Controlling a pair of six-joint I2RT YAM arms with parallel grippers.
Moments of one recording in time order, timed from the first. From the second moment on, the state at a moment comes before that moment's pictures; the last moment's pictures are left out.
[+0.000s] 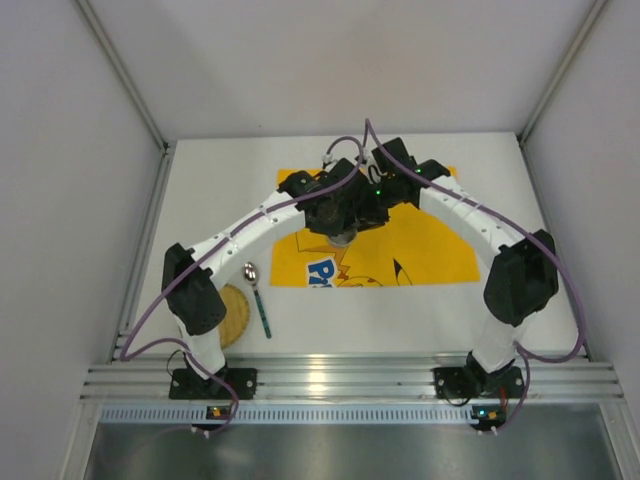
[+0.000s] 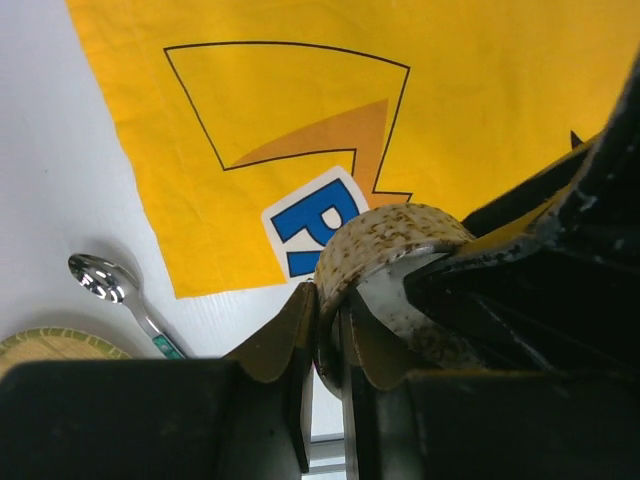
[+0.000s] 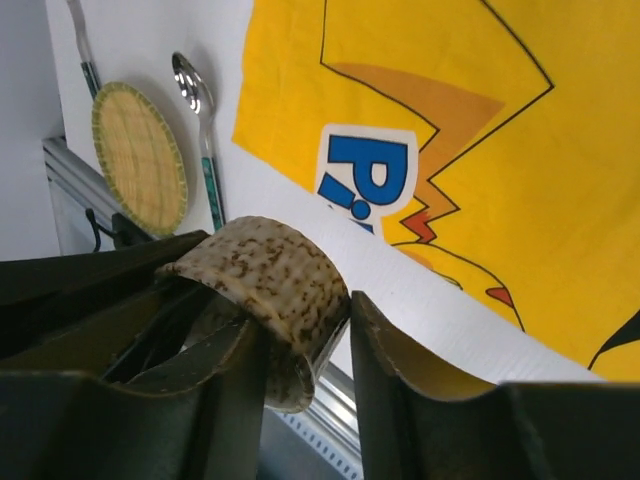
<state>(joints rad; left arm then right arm) -0.82 1.81 1.79 -1.06 -0.33 -0.55 0.53 1.76 1.58 -0.79 -0.45 0.48</state>
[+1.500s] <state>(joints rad) -0.78 1.24 1.22 -1.13 -0.38 -0.84 0.04 2.42 2.21 -0.98 0.17 0.46</state>
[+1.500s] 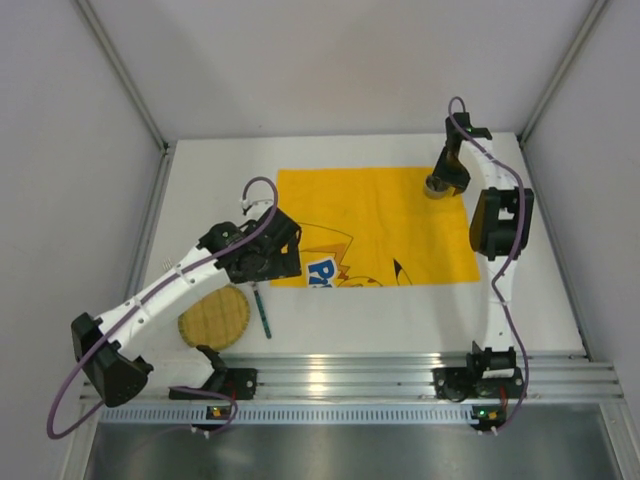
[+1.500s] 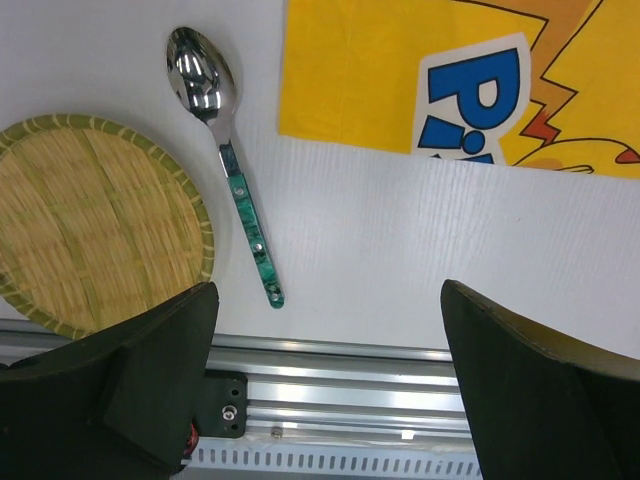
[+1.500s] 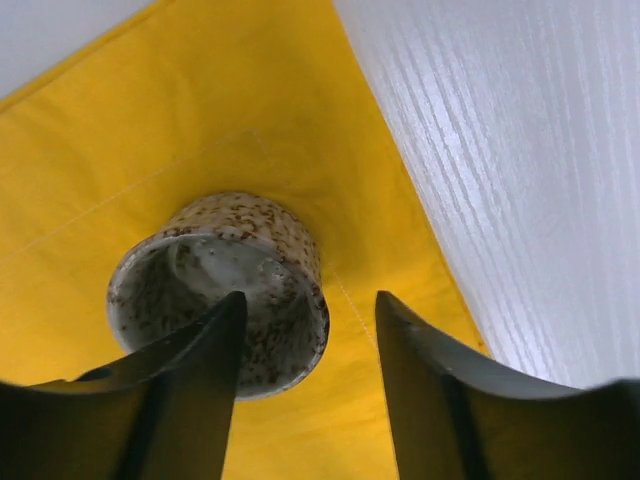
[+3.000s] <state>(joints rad) -0.52 1.40 0.71 -0.66 -0.08 -0.82 0.06 1.29 1.23 -0.86 0.01 0.46</state>
